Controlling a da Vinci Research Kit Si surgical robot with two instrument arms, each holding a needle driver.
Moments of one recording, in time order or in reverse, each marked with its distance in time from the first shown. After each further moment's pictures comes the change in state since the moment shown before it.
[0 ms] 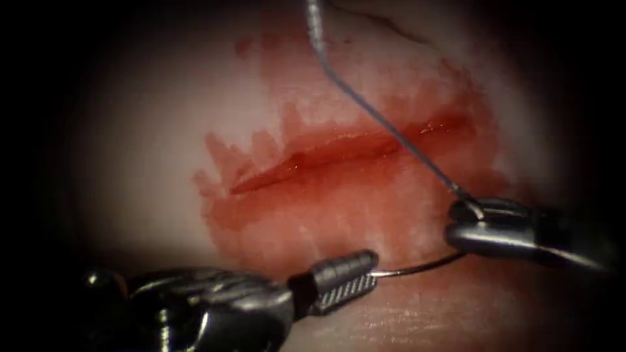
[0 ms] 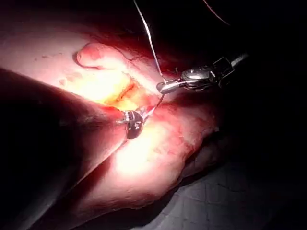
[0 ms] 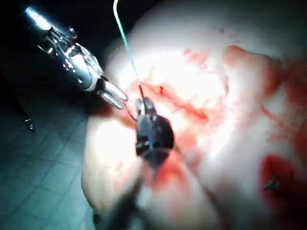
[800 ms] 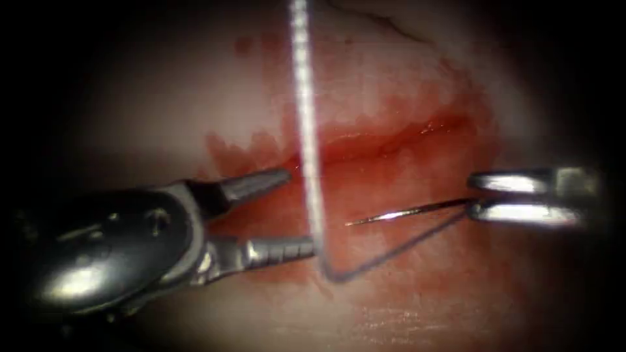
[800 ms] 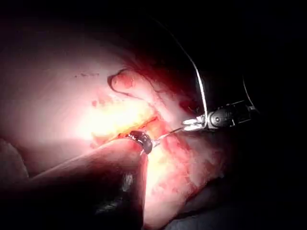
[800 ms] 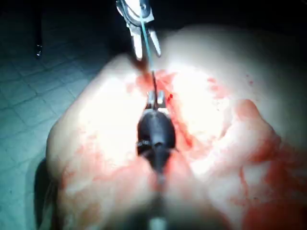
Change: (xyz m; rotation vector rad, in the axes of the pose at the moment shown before) right arm 0.002 0.000 0.000 0.245 0.145 -0.663; left arm -0.002 -0.007 -0.002 -0.225 -0.234 -1.033
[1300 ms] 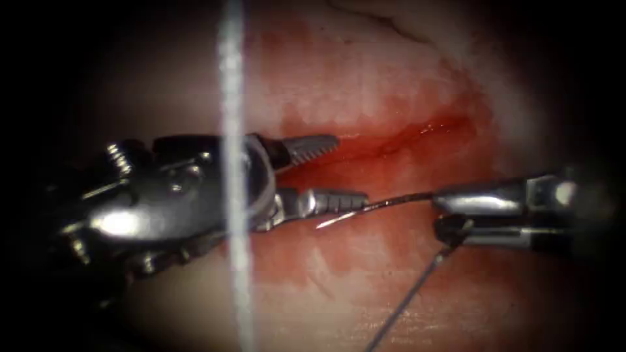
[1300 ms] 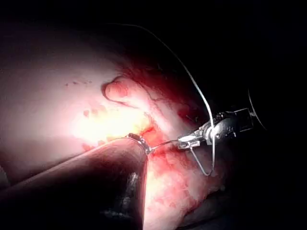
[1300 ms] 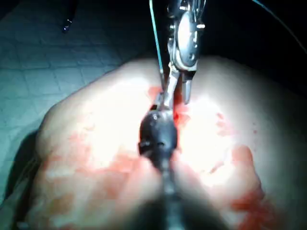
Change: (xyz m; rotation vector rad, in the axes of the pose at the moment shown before) right arm 0.002 -0.002 0.002 0.092 0.005 -0.239; left arm 0.001 -0.001 0.004 0.000 -0.097 -0.012
